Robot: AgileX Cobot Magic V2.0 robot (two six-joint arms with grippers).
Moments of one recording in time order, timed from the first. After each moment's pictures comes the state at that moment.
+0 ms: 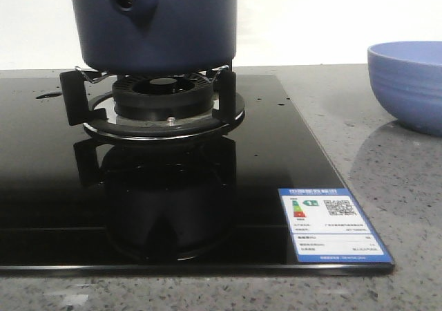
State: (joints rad) left arm 0.02 0.00 0.00 -0.08 0.06 -0.02; right arm -0.04 -0.01 0.01 -0.13 0.17 0.07
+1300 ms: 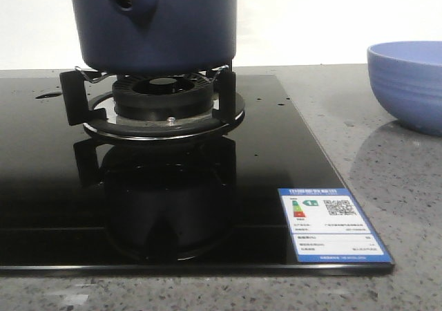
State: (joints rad) left arm 0.02 0.00 0.00 -0.08 0.06 -0.02; right arm -0.04 -0.01 0.01 -0.13 0.15 0.07
